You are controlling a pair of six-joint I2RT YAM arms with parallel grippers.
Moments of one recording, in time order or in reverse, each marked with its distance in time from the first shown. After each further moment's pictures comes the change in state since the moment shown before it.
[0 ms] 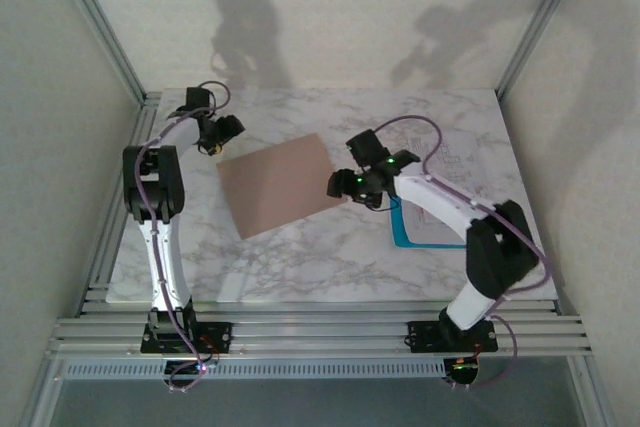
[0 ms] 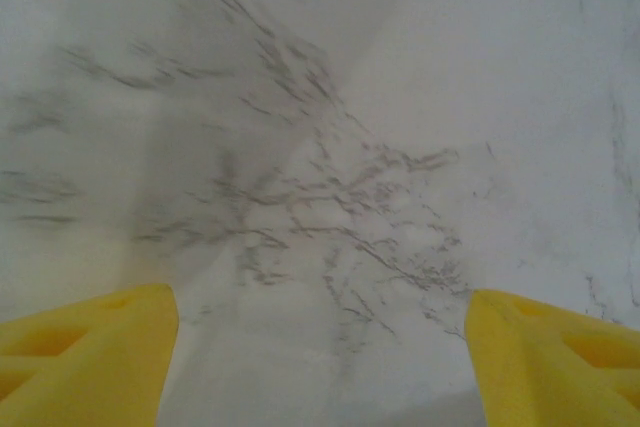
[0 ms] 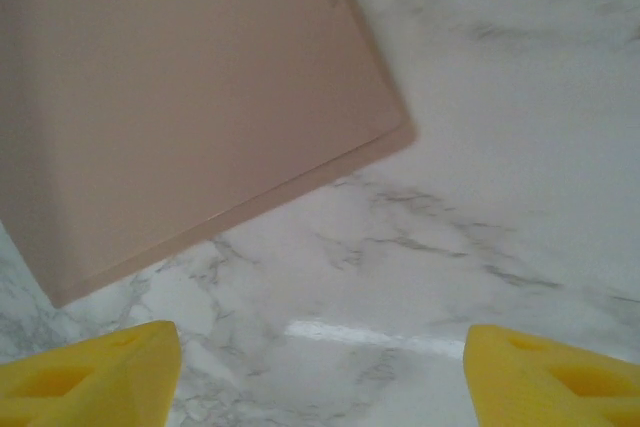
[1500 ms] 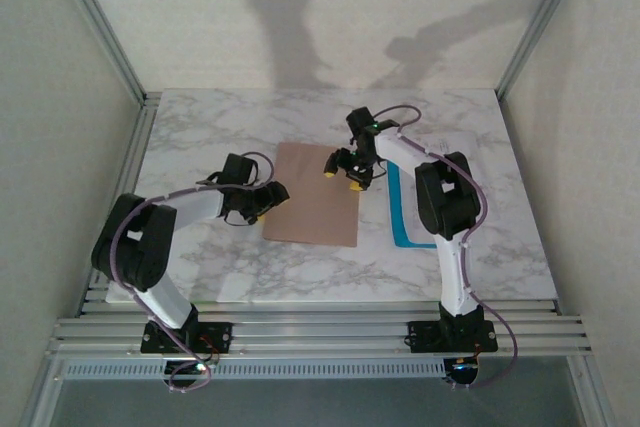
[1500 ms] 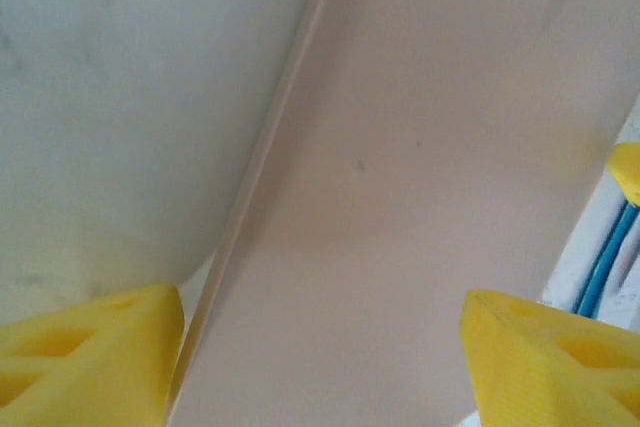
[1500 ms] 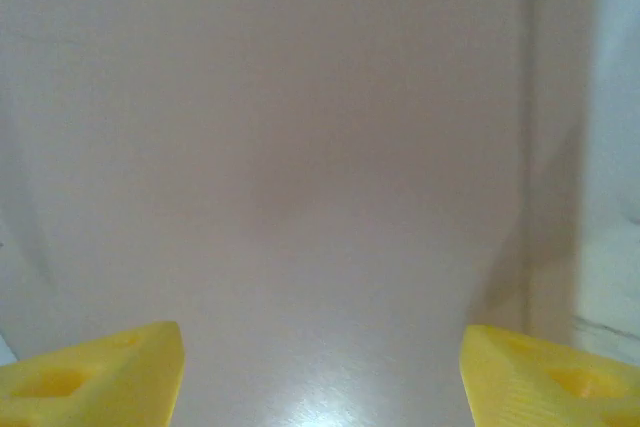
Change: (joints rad) left arm -0.336 -0.654 -0.958 0.311 0.117 -0.286; right arm -0.203 0.439 0.374 -0.108 -0.169 -0.021
